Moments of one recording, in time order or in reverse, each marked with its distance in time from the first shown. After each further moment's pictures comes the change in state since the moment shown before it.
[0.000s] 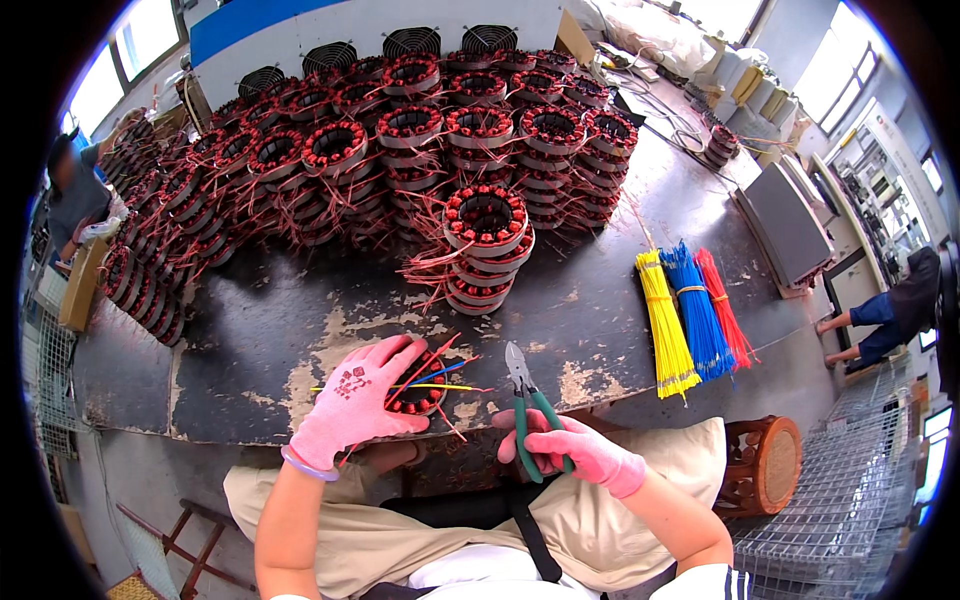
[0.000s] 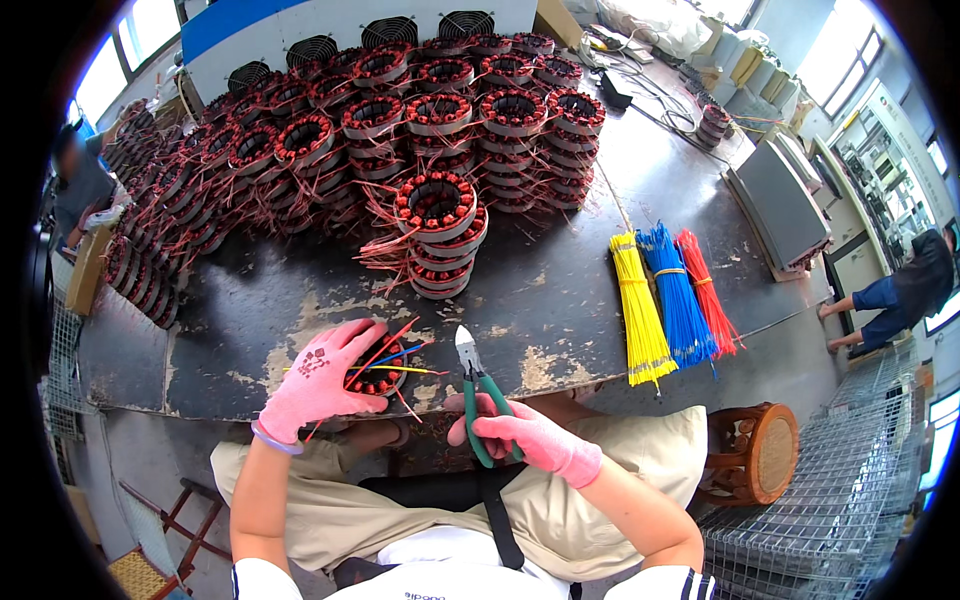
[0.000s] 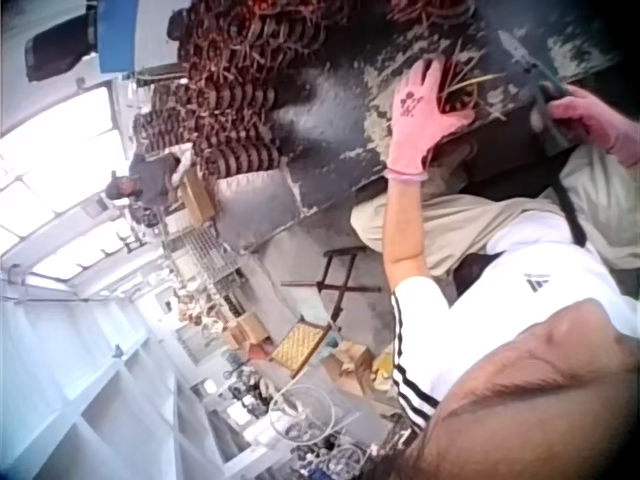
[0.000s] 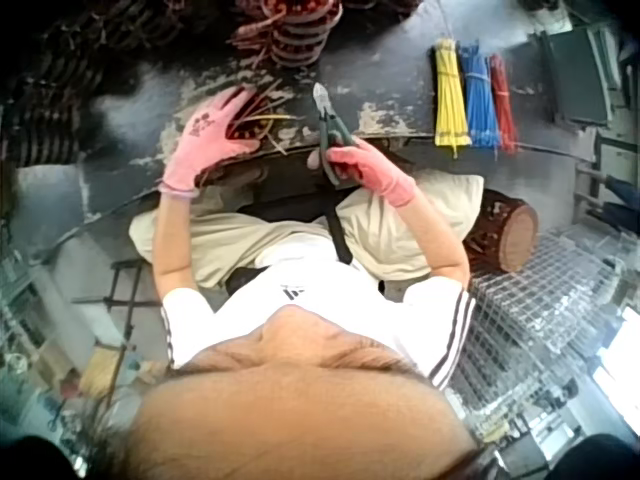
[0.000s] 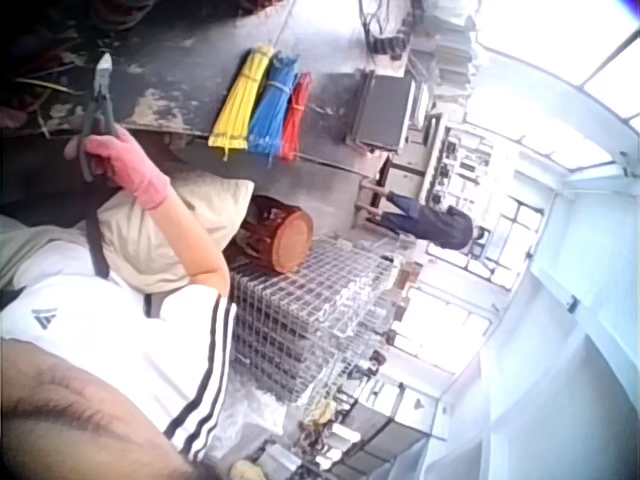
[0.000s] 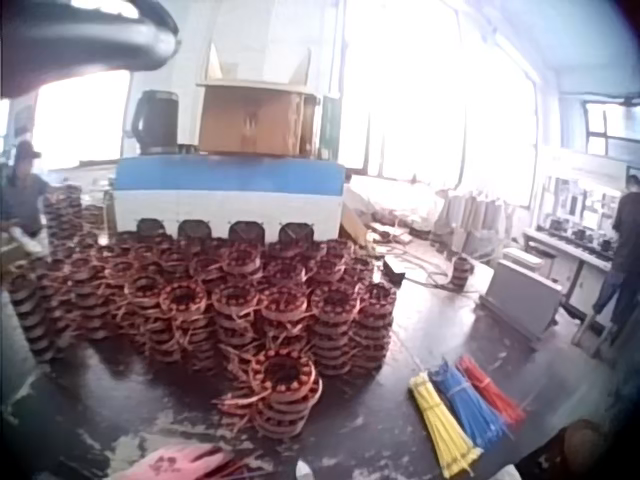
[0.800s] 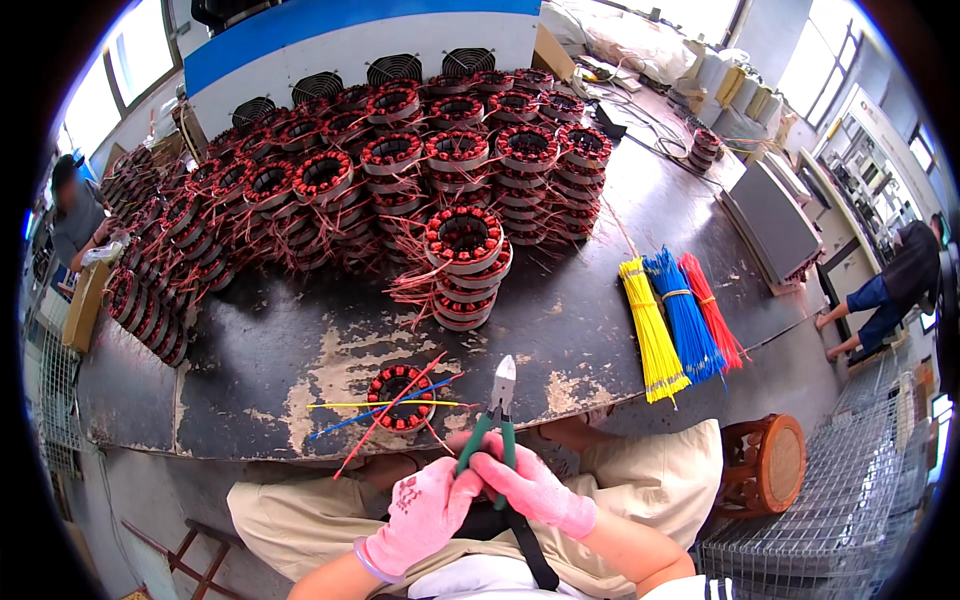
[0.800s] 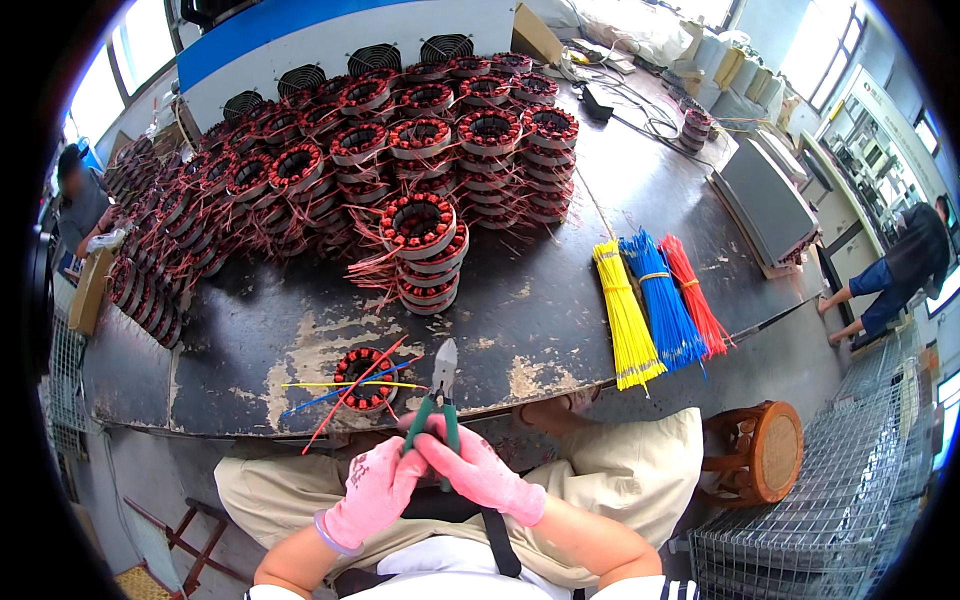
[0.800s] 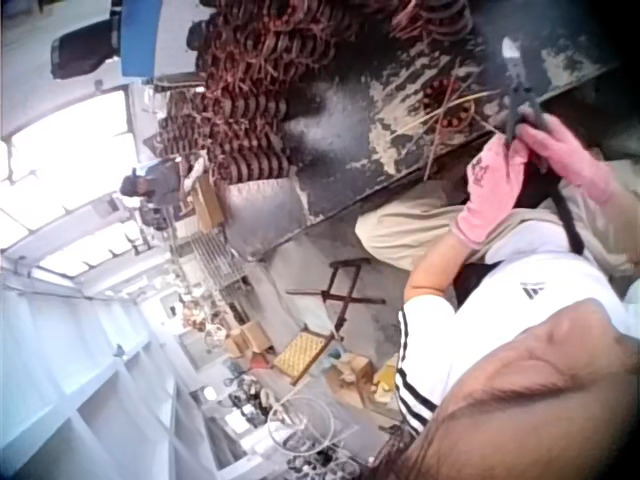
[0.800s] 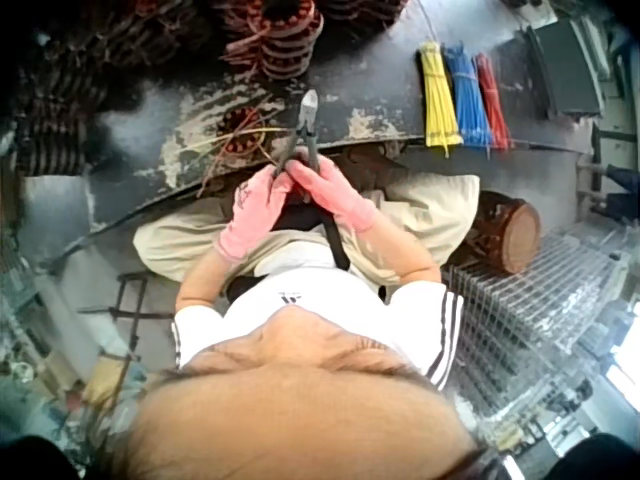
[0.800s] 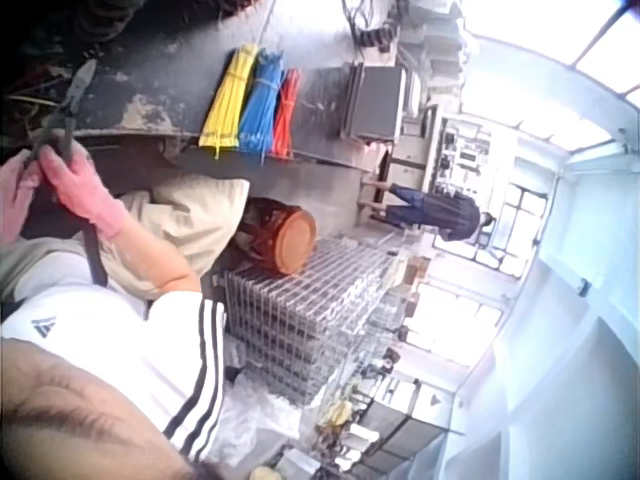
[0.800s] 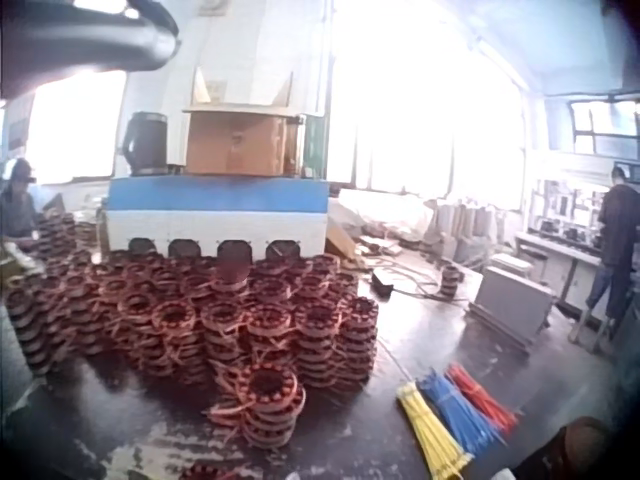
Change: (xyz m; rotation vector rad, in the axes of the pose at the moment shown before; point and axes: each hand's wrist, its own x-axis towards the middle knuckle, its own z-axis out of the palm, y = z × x) left_hand -0.051 0.113 0.054 -0.462 0.150 -0.276; right_hand 0.009 0.021 0.066 -0.080 0.140 -0.312
